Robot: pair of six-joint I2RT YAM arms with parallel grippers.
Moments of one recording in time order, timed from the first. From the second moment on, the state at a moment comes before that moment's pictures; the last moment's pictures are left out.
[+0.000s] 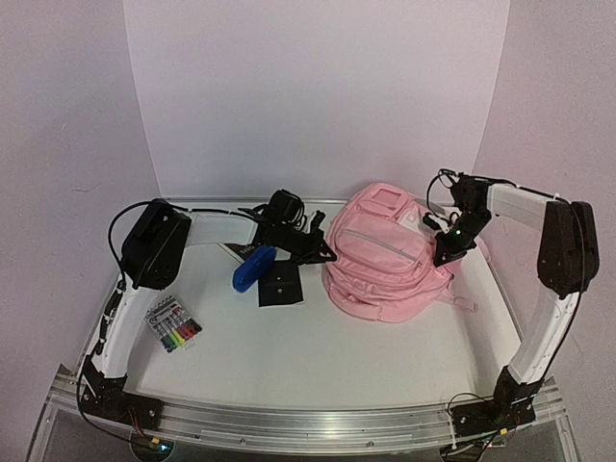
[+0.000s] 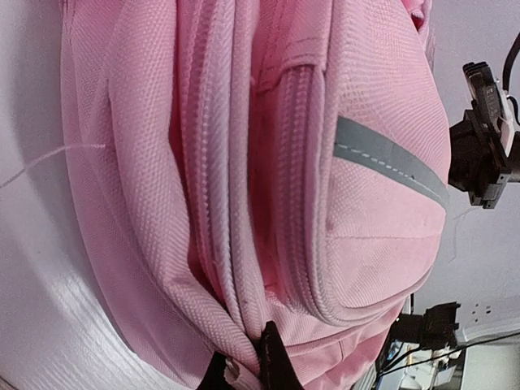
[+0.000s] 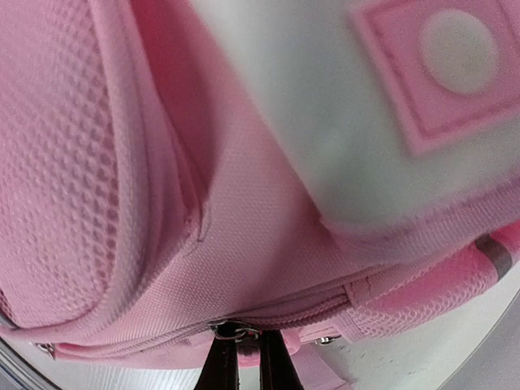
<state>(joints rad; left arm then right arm) -0.71 2.40 1.87 -0.17 0.64 -0.66 0.11 1.85 1.45 -0.96 -0.19 -0.34</state>
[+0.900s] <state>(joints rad) -0.77 2.31 1.67 0.03 0.37 -0.99 0.22 1.61 1.16 -0.80 -0.20 -0.14</state>
